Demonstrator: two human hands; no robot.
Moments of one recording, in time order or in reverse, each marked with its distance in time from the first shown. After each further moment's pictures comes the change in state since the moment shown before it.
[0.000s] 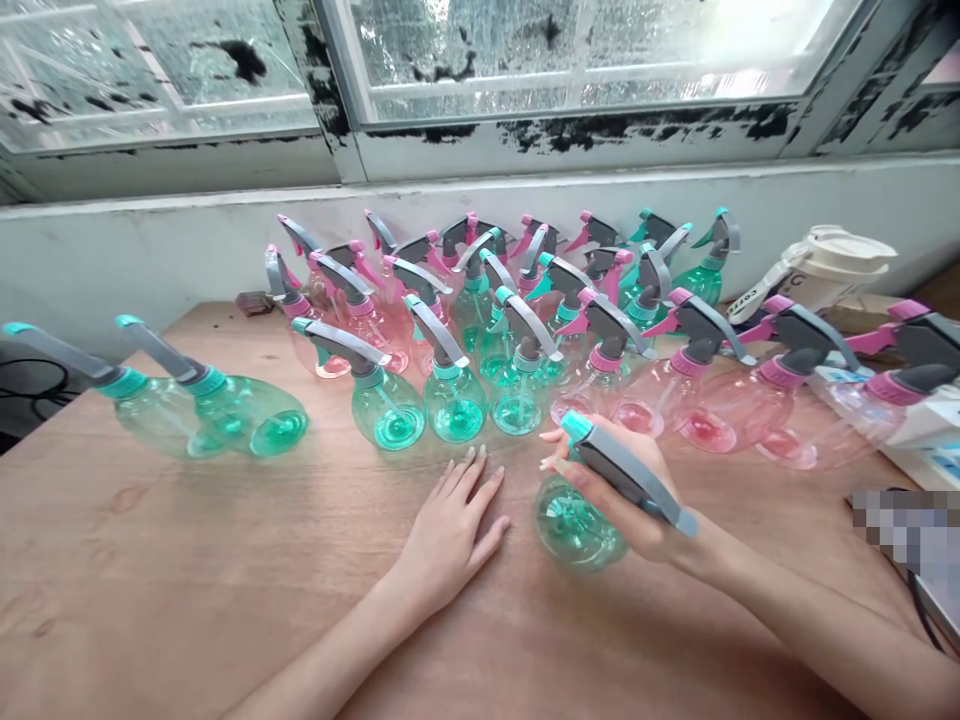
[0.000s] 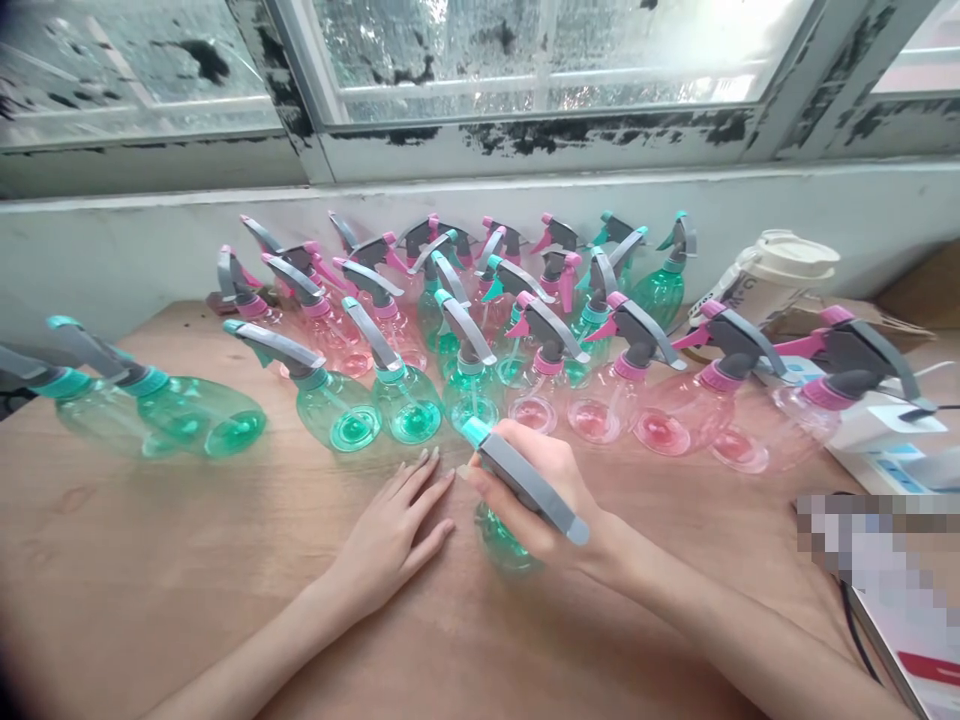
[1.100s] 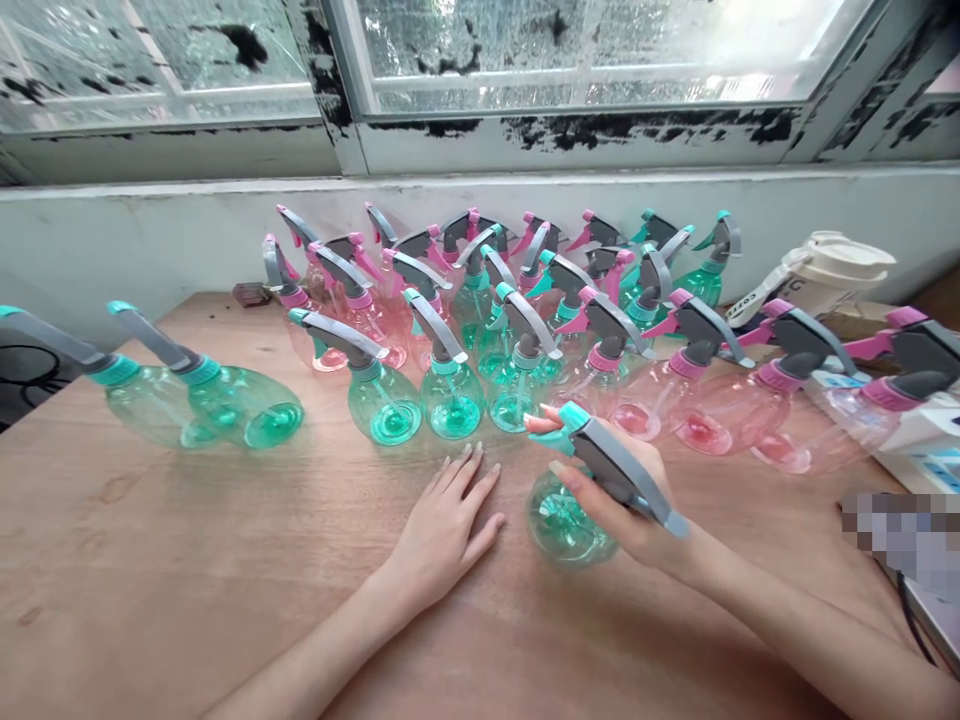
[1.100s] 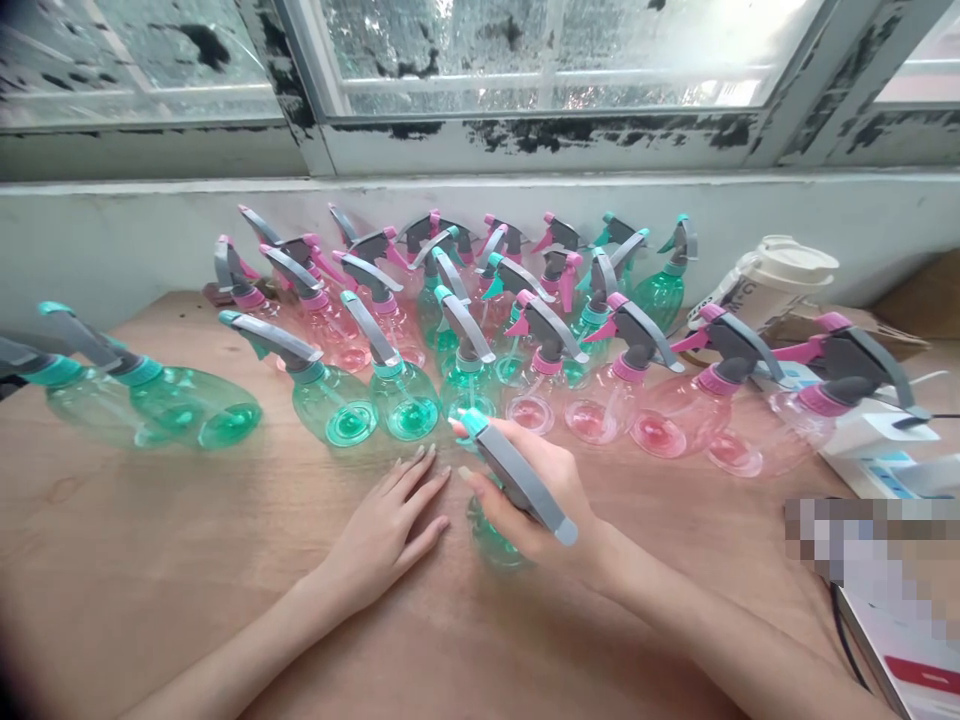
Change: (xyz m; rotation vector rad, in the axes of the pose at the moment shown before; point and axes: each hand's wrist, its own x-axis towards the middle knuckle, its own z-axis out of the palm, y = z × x) left_hand 0.001 -0.001 0.002 -0.001 0.002 -0.011; right_hand -0.008 0.005 0.006 0.015 0.028 0.000
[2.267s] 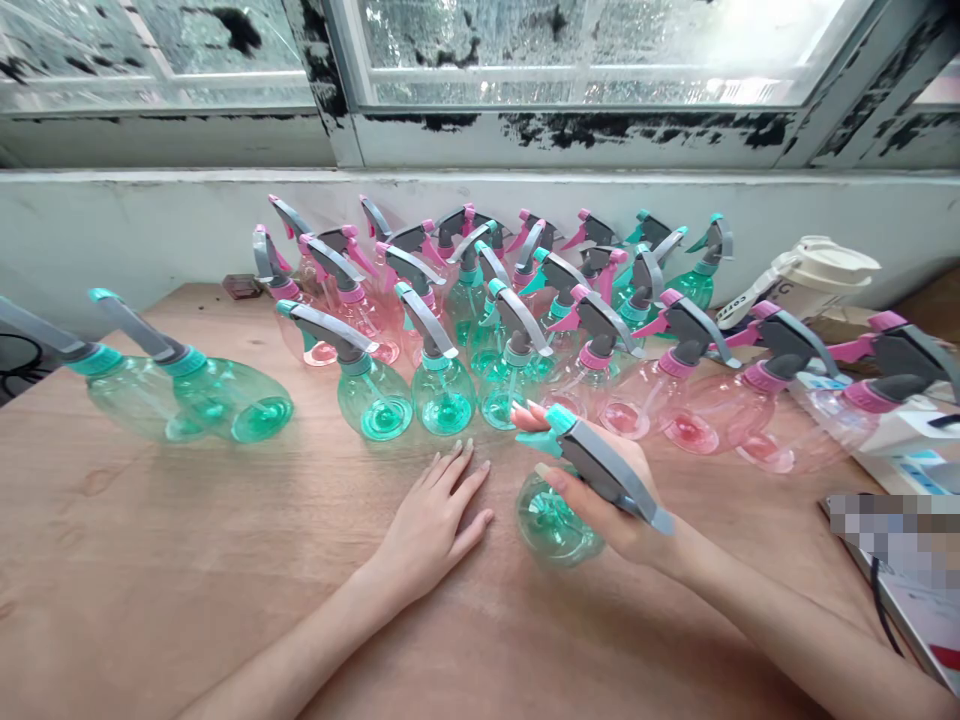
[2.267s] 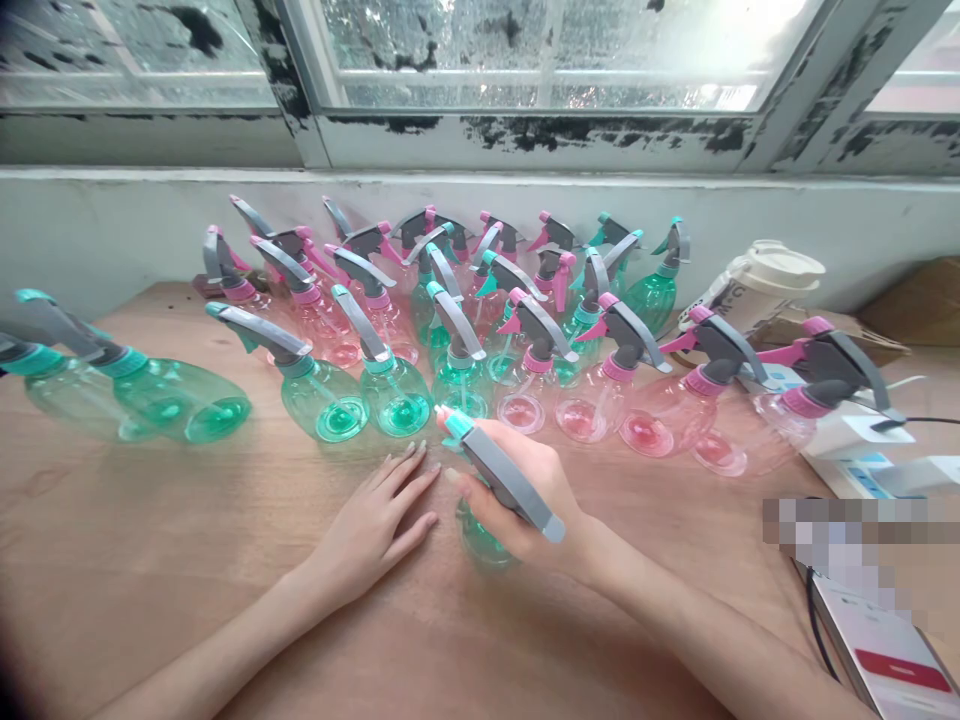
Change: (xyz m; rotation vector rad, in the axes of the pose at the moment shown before) left_hand 0.000 -0.002 0.003 0.037 0.032 0.031; right_hand 0.004 -0.003 -0.006 -0.047 0.007 -0.074
